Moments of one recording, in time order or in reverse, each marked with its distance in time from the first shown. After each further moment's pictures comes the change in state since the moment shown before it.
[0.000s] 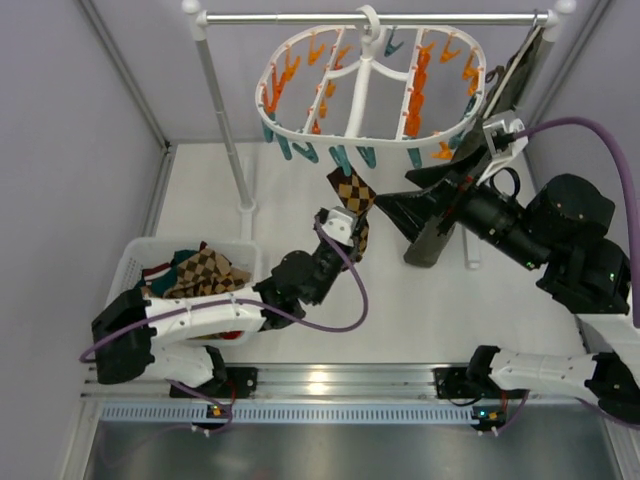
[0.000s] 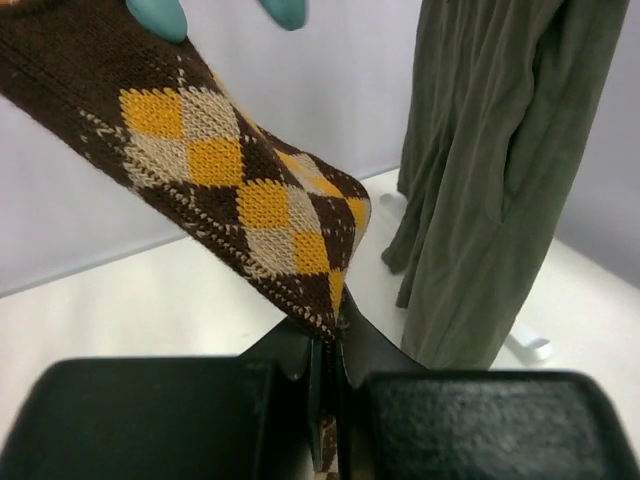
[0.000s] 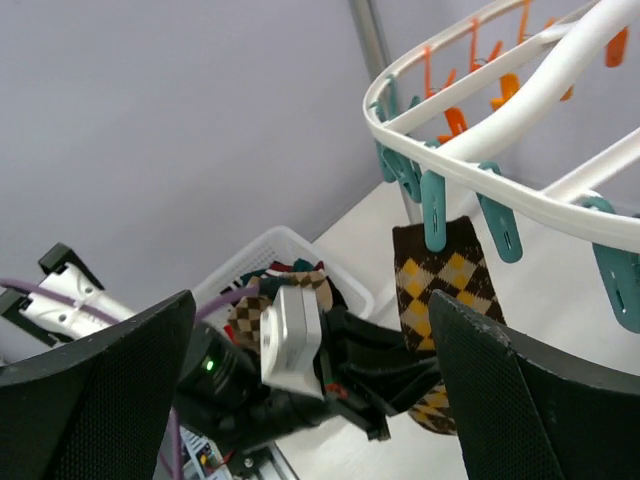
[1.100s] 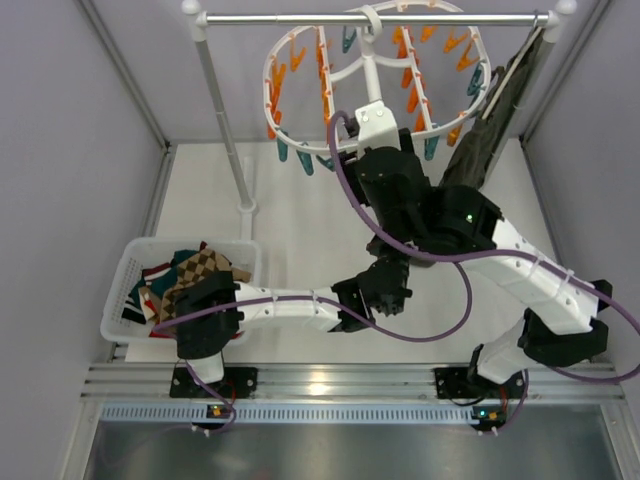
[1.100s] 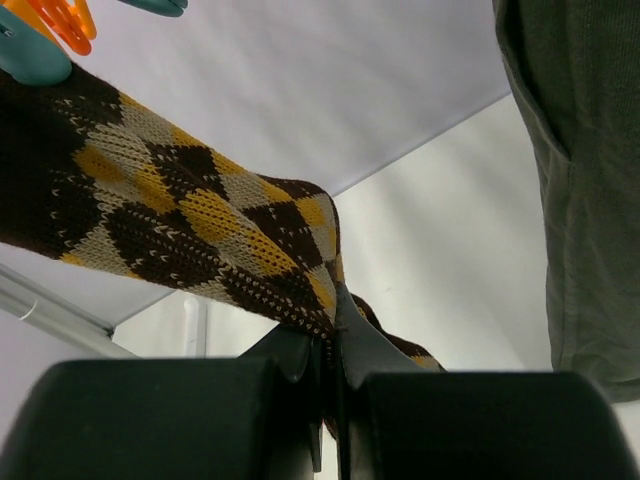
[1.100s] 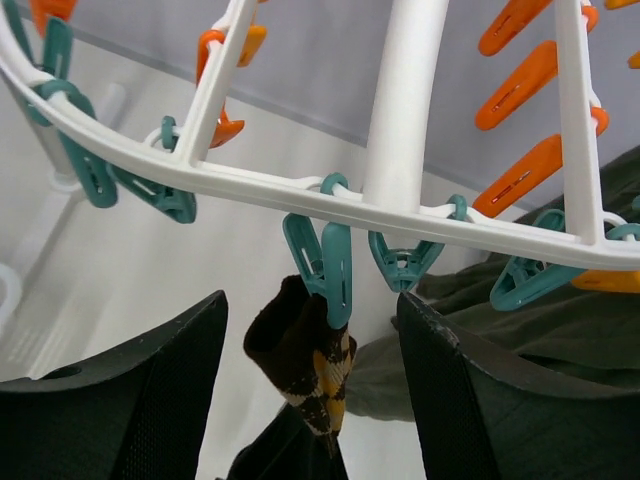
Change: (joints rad) left arm -0.197 0.492 0.449 -0.015 -0.557 0.600; right arm 0.146 0.534 0.426 -0.391 0.799 -0.271
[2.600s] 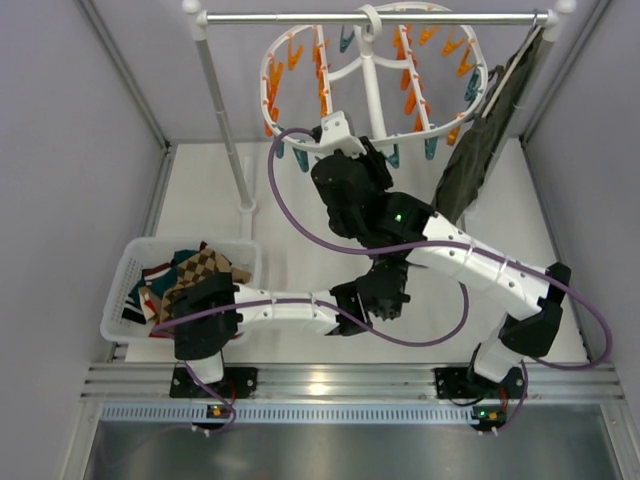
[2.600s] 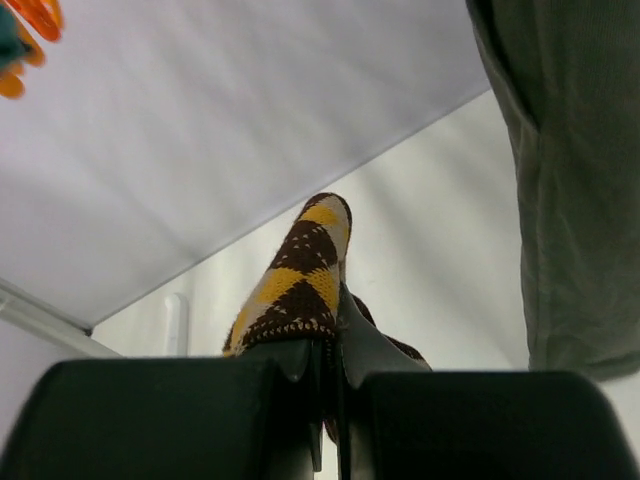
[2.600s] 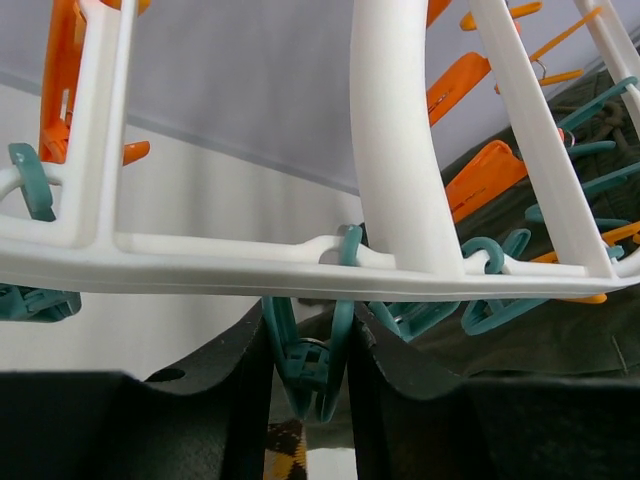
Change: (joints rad) left arm -0.011 -0.006 -0.014 0.000 0.013 -0.032; right arm -0.047 0.134 -0.175 0.363 0.352 -0.294
